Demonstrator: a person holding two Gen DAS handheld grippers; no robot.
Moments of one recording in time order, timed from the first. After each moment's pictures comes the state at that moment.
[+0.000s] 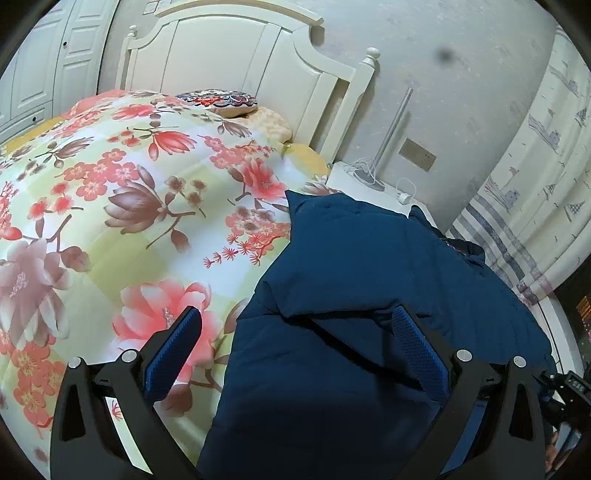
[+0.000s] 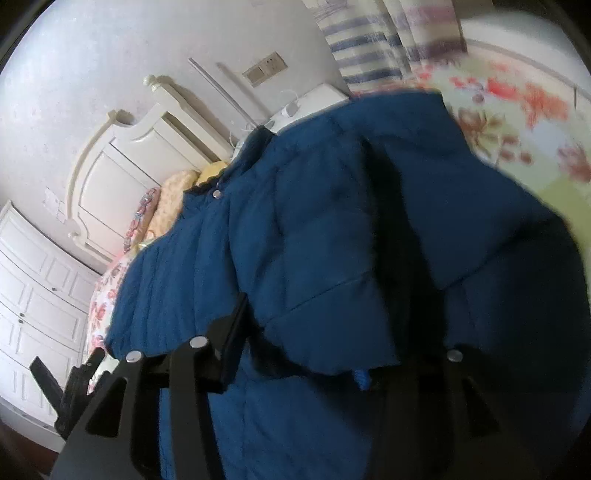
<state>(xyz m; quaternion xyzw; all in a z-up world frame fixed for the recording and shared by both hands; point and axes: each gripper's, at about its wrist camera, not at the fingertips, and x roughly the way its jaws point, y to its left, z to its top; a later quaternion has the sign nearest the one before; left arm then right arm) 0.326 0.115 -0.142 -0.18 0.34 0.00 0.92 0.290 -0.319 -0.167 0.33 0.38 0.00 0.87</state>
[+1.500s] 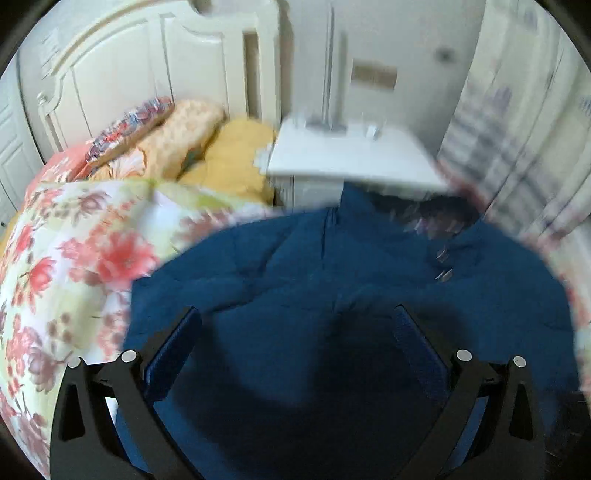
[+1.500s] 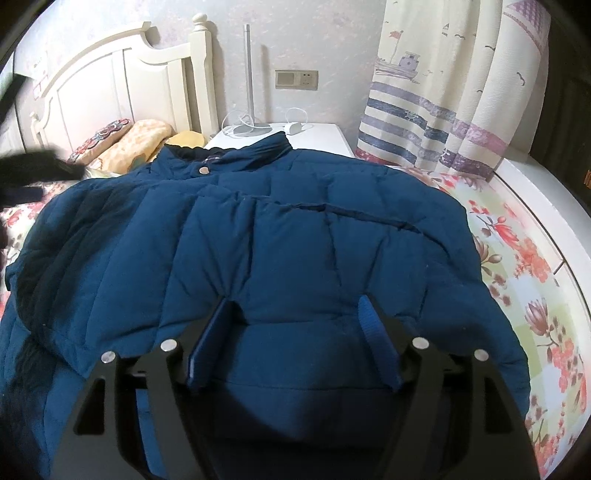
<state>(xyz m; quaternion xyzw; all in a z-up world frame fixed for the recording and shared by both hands) 0.490 -0.052 -0.127 0.03 0.46 -0.03 0.89 0.343 -0.243 -0.165 0.02 0.39 -0.07 0.92</state>
